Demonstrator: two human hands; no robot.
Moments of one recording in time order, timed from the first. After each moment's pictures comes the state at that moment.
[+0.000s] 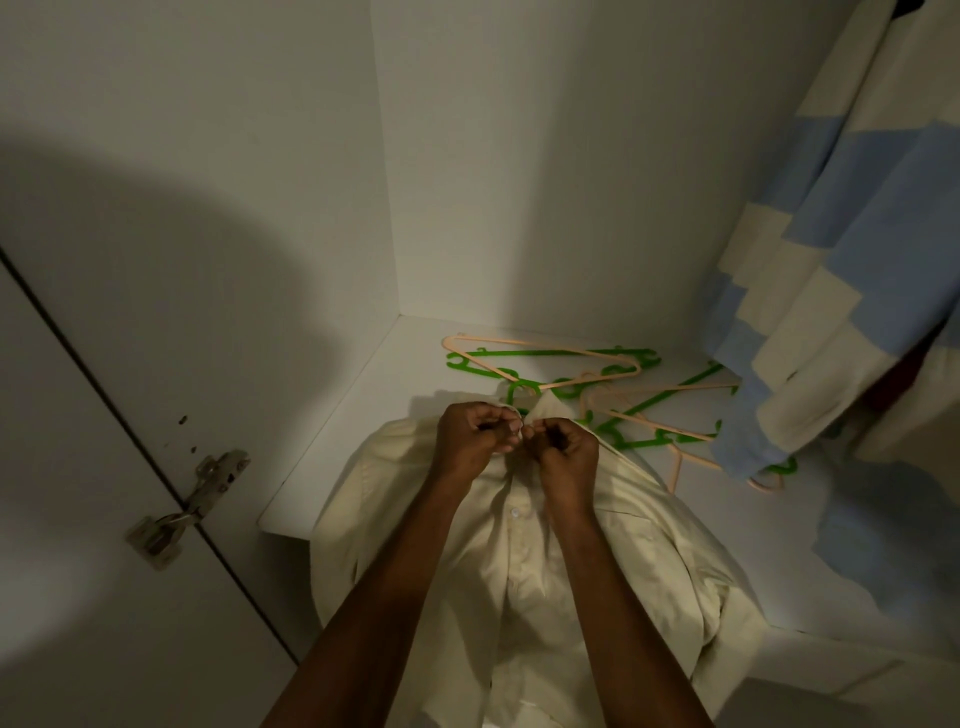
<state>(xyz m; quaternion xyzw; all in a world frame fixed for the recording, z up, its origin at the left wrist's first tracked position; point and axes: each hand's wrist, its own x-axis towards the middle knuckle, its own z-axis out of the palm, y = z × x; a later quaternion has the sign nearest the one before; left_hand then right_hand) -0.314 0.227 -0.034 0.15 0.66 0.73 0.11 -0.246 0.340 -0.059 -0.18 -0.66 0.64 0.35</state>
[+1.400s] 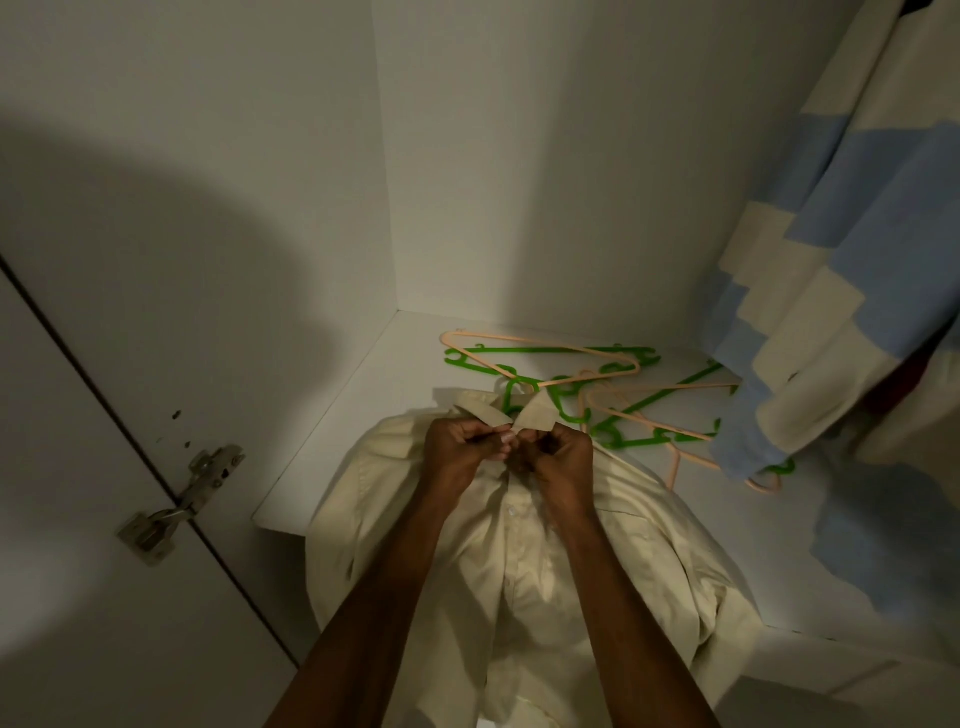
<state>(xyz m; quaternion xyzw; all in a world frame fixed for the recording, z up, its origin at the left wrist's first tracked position) -0.307 0.217 -0.057 0.16 0.62 0.76 0.10 -0.242 0.340 -0.067 -0.16 -0.63 0.71 0.27</state>
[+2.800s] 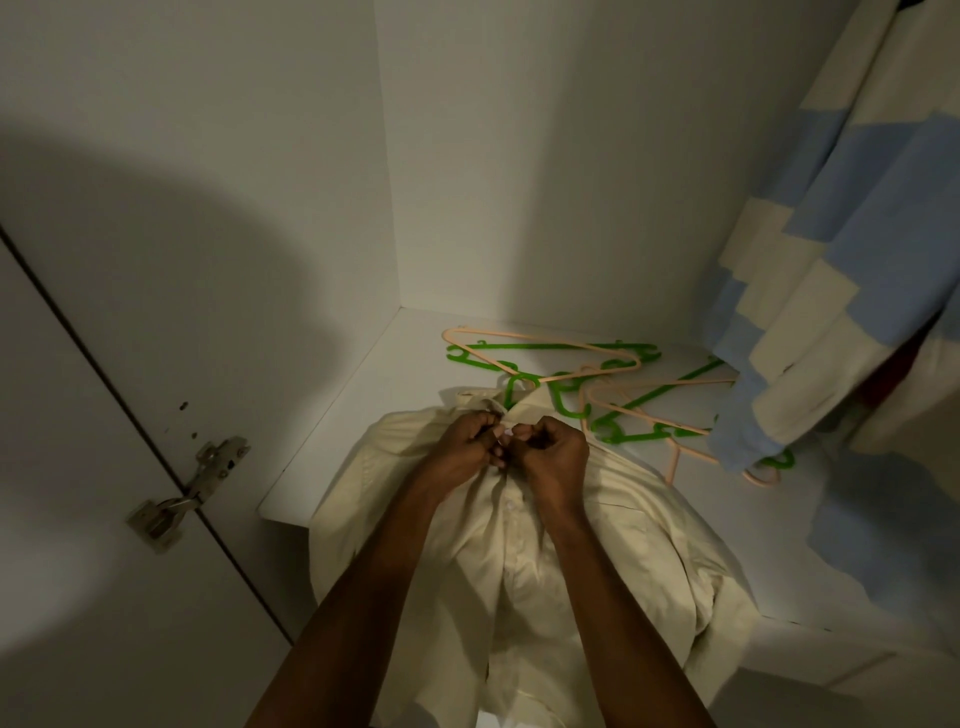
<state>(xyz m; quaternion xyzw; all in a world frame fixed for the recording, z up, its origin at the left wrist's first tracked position) -0.316 0.213 -0.052 0.21 0.71 0.64 0.20 -0.246 0.332 -0.069 -0.21 -0.71 0.61 0.29</state>
